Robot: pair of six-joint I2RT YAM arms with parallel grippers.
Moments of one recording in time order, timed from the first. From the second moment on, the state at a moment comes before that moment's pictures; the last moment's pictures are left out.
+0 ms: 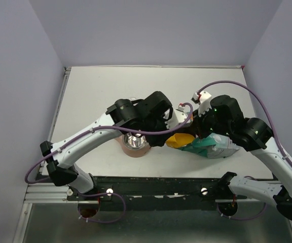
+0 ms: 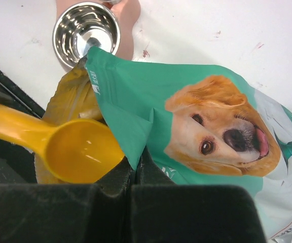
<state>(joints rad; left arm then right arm) -1.09 1.47 1.76 -1.21 0.23 0.15 0.74 0.99 1.30 -0.97 -0.02 0.10</state>
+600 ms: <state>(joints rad) -1.03 1.65 1.73 -1.18 0.38 0.04 0.74 0.89 1.13 -0.80 -0.02 0.22</state>
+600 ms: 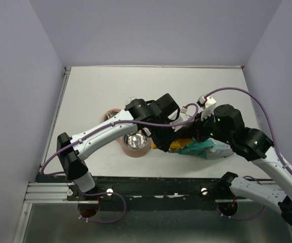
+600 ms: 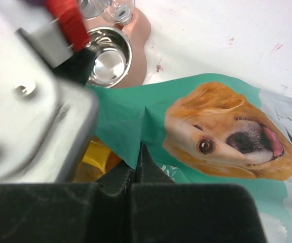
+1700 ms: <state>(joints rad) -1.04 1.83 1.60 -0.63 0.35 -0.47 0.73 0.75 1.00 -0.81 0.21 0.34</state>
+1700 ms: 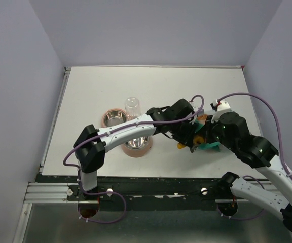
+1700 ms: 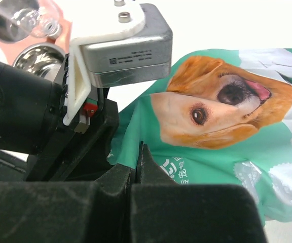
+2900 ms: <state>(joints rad) -1.24 1.45 1.04 0.04 -0.18 -0.11 0.74 0.62 1.02 -0.86 0.41 0.53</state>
